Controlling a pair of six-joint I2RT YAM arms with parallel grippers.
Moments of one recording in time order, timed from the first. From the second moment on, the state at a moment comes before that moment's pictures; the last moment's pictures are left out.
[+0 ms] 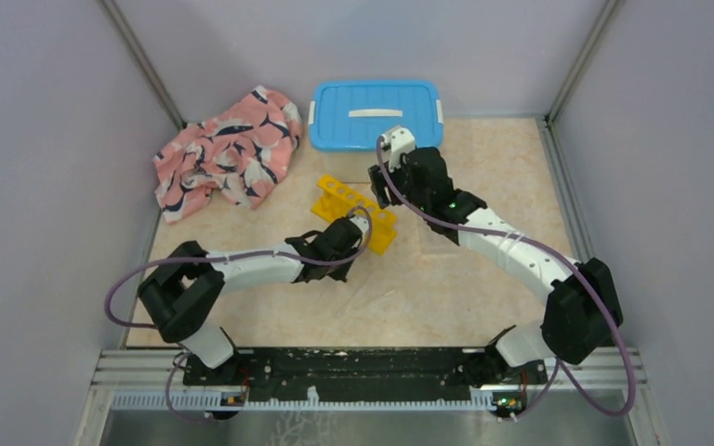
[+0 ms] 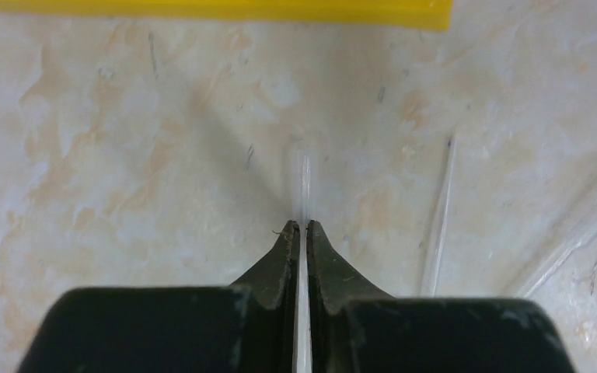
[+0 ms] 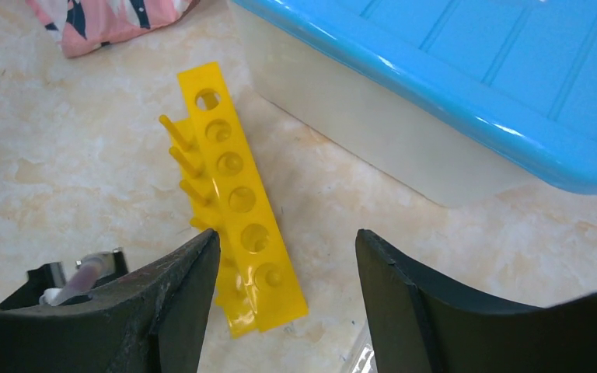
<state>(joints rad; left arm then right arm) -0.90 1.65 0.87 -0.16 -0.21 -0.24 0.63 1.41 1.11 -0.09 0.05 -0.04</state>
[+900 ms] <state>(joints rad) -0.96 1.14 0.84 -0.12 -0.31 -0.05 0.62 1.19 0.97 -0.10 -0.18 0.42</state>
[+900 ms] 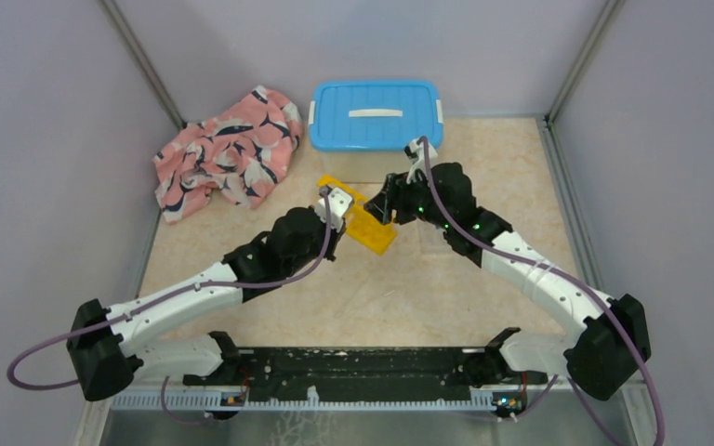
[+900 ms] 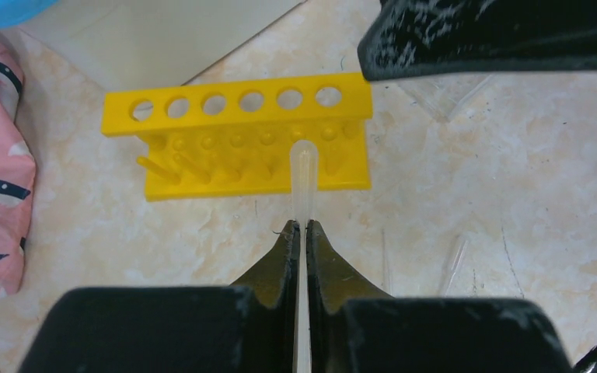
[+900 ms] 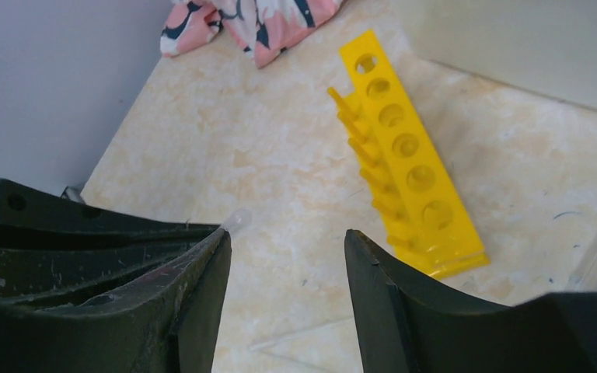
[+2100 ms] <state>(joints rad) -1.00 1.13 0.85 0.01 -0.23 0.17 0.62 1.23 0.91 0.02 -0.41 0.55</state>
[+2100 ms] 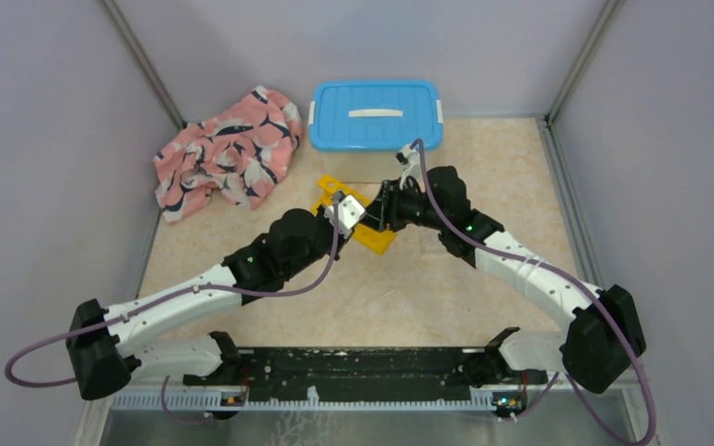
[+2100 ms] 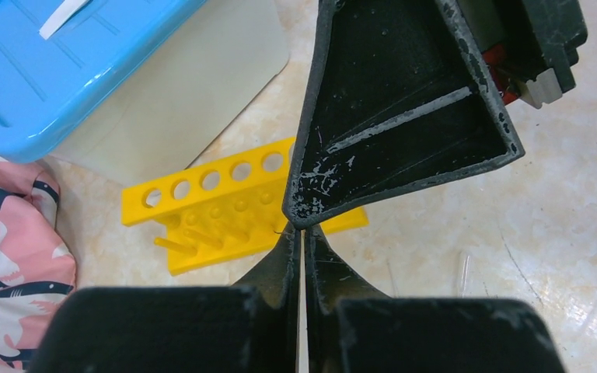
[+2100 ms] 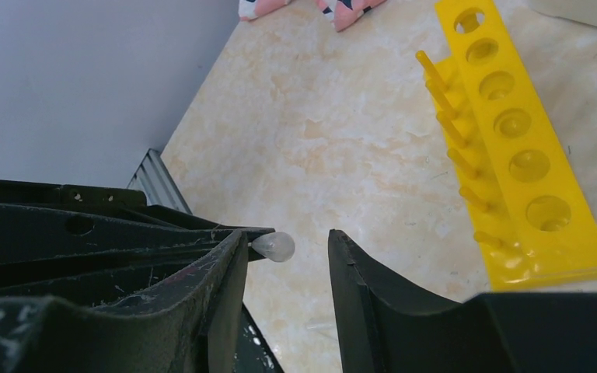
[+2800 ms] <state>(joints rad) -1.00 1.14 0.85 0.00 -0.22 0.20 0.62 1.24 0.90 0.03 -0.45 0.57</state>
